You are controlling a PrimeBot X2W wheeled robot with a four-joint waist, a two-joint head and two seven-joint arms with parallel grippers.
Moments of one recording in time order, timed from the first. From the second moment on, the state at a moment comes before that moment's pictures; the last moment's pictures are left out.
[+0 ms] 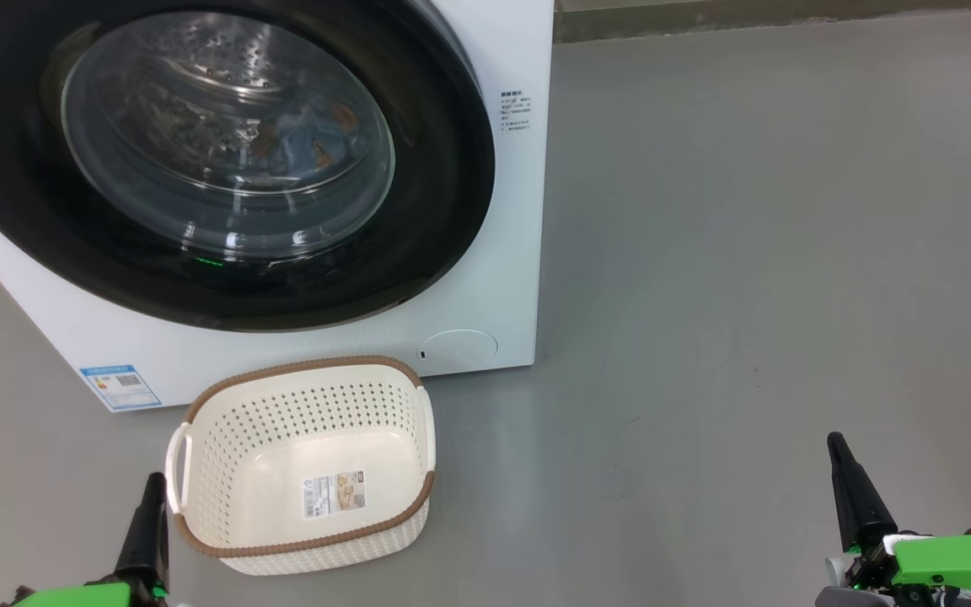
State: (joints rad) left arm -0.07 0.03 0.08 0.27 -1.61 -0.12 0.11; right arm -0.07 -0.04 -0.14 0.27 1.61 0.13 0.11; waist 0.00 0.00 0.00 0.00
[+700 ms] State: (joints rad) left arm -0.07 0.03 0.08 0.27 -1.61 -0.12 0.11; right arm -0.07 -0.04 -0.14 0.27 1.61 0.13 0.11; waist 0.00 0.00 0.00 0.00
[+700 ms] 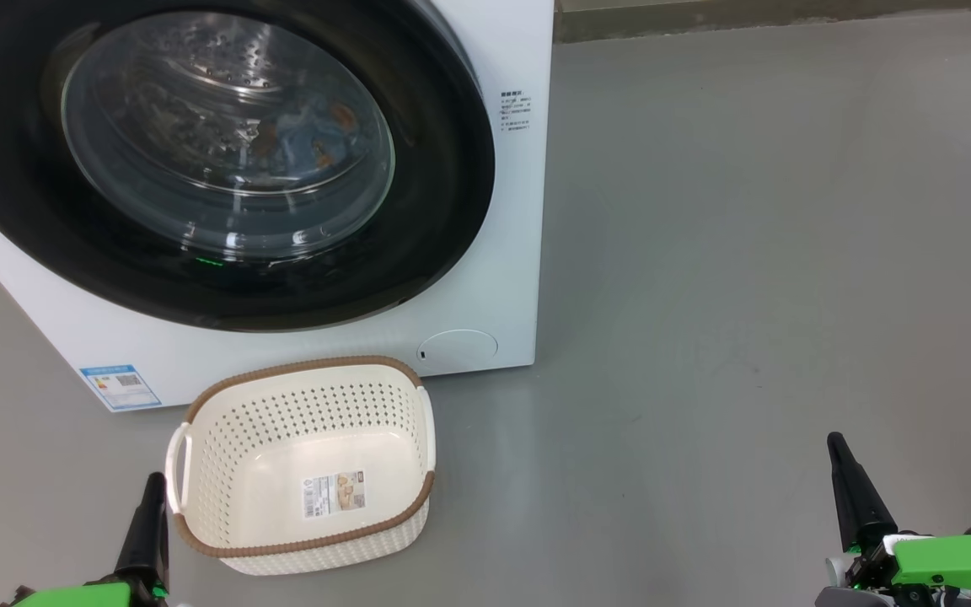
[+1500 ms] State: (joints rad) left arm -0.07 0.03 0.08 0.27 -1.61 -0.12 0.11; right arm -0.07 -0.04 -0.14 0.27 1.61 0.13 0.11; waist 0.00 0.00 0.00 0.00
